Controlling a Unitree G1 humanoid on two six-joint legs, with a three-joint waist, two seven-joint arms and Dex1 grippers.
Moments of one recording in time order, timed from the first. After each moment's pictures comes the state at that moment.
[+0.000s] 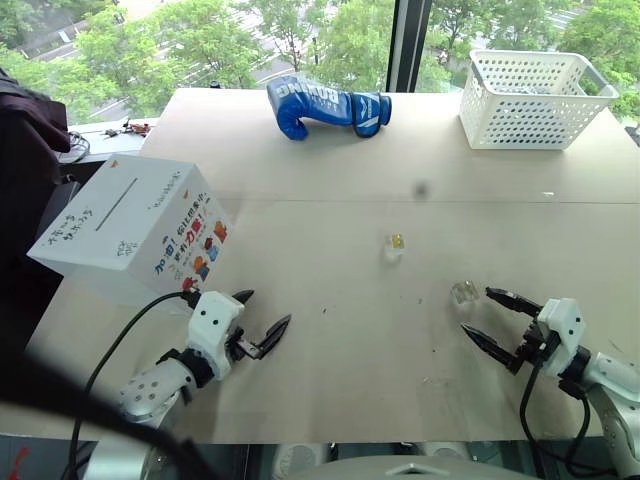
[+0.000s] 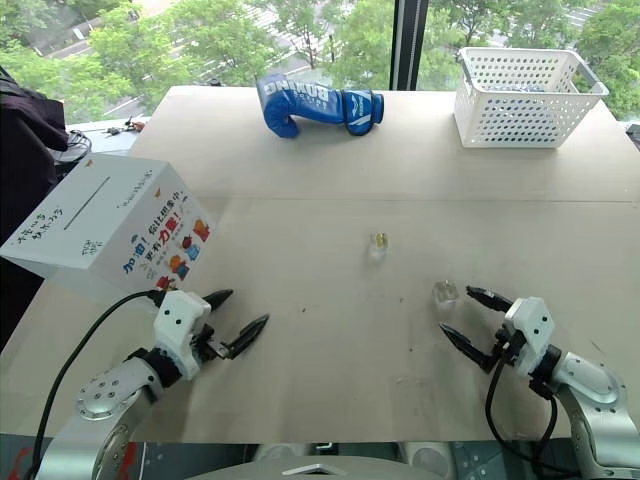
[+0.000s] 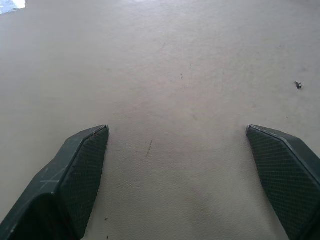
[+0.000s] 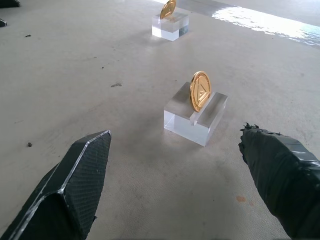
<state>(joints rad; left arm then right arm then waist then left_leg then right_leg) 0.36 0.51 0.16 -0.45 -0.28 0.28 -0.59 0.27 -0.54 -0.17 -0.14 0.39 -0.05 0.92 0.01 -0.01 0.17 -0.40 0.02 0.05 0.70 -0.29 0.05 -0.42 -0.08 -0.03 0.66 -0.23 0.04</state>
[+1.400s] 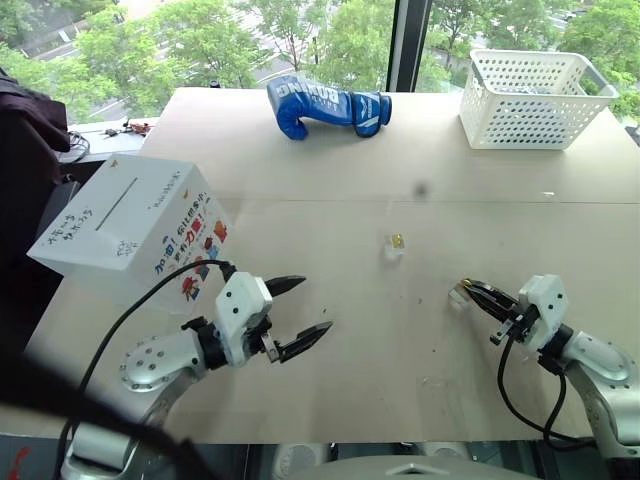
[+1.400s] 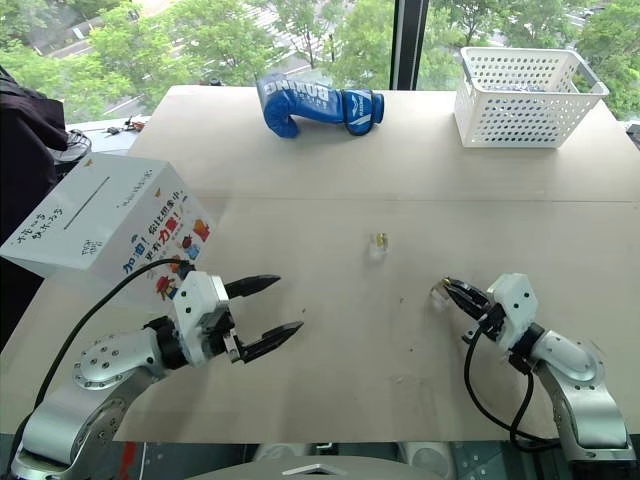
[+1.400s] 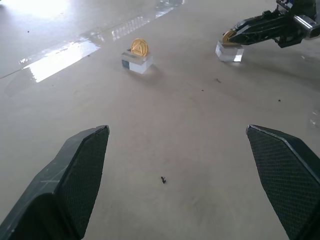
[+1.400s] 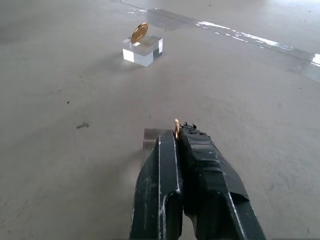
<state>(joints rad) 0.19 0.65 0.09 -0.62 -0.50 0.41 -0.77 0.18 -0.49 -0.14 -0.24 0.40 0.13 0.74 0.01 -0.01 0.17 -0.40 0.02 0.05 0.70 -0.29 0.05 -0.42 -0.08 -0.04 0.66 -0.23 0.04</state>
